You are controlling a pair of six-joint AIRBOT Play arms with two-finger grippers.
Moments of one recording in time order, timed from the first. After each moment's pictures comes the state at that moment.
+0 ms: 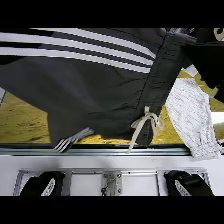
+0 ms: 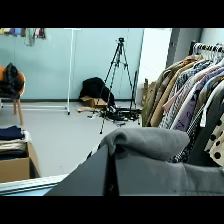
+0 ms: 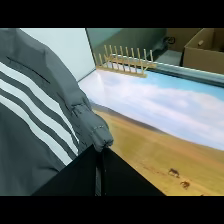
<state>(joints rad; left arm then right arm) -0.03 -0.70 1.78 1.10 -0.89 -1.49 0.18 -0.73 1.53 -0.87 1.06 1.37</state>
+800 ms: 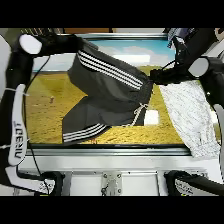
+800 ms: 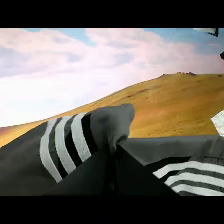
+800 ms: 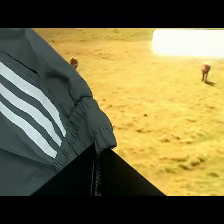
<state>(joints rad) -0.18 -1.64 1.91 1.11 -0.86 -1.38 0.11 -1.35 1.47 -1.32 1.06 1.67</state>
